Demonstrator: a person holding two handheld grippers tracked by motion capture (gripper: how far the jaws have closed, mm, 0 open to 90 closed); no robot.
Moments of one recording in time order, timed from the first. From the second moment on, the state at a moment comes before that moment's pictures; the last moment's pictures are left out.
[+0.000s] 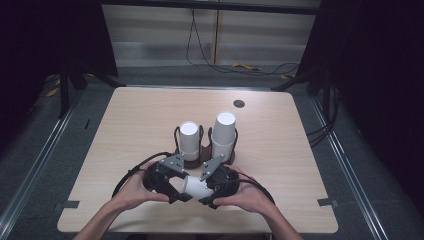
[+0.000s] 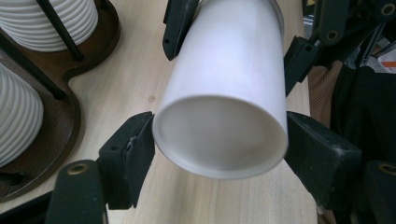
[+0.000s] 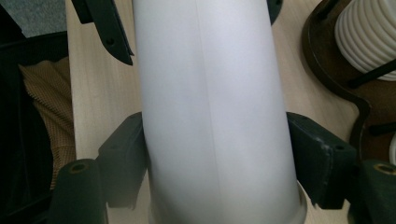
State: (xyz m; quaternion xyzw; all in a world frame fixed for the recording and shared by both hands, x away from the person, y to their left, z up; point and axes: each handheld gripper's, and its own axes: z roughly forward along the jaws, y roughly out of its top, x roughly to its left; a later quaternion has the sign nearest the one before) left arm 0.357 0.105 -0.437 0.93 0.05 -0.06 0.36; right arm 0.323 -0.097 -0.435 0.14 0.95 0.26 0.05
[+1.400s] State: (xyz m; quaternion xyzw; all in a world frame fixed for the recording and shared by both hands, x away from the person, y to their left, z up) left arm 0.353 0.095 -0.442 0.93 0.05 -0.09 0.36; right arm 0.321 -0.097 -0.438 0.14 0.94 0.30 0.03
